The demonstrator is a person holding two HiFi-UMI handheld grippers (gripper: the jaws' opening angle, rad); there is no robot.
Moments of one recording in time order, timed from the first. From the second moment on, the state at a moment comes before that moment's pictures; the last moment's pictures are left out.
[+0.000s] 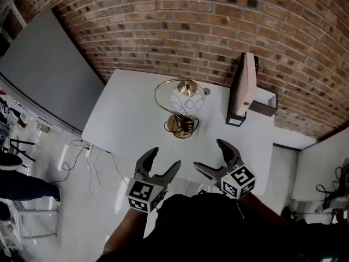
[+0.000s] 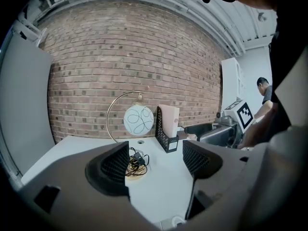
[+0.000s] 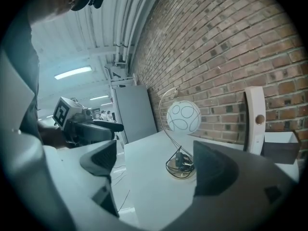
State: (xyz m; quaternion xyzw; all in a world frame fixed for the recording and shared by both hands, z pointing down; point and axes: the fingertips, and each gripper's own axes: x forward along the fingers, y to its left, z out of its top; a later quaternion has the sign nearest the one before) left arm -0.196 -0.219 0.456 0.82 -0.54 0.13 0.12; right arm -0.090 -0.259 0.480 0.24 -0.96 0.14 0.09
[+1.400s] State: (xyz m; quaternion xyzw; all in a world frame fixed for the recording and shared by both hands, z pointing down) left arm -0.284 -0.333 0.473 0.86 -0.47 0.16 0.11; right arm -0.140 -0.340 0.518 0.34 -0.92 0.15 0.12
